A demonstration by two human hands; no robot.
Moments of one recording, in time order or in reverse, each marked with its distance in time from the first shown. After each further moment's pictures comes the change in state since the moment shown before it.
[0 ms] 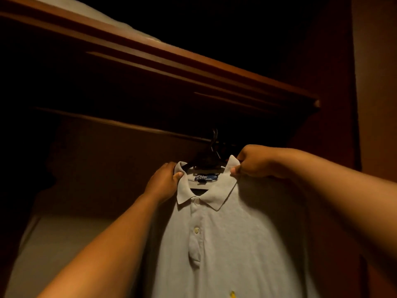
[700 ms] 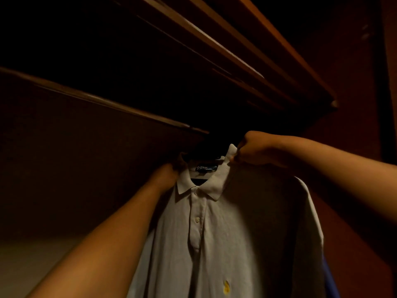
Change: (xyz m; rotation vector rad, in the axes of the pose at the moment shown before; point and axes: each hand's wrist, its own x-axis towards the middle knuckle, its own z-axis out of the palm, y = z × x) left_hand 0.100 -0.058 0.053 -0.267 -0.376 -0.091; right_hand 0.083 -0.051 0.026 -0.048 0.125 0.273
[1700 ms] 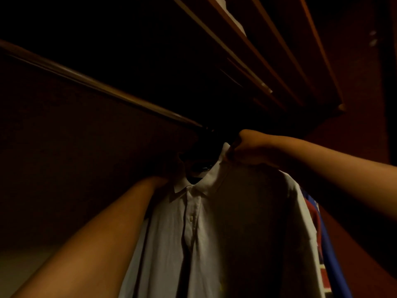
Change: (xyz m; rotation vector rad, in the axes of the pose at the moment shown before) left_hand 0.050 -0.042 0.003 -0.128 -0.187 -0.169; right_hand 0.029 -0.024 0.025 -0.022 0.051 -0.001
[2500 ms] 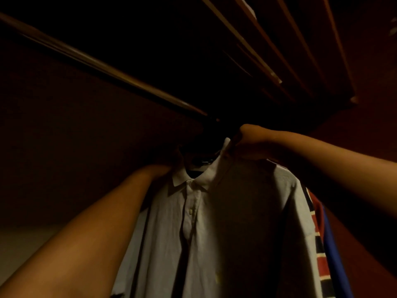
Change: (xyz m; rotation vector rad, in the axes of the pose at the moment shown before) left_hand -0.005 -0.012 -0.001 -0.049 0.043 0.010; right_hand 0.002 0.000 0.010 -0.106 -0.026 -0.071
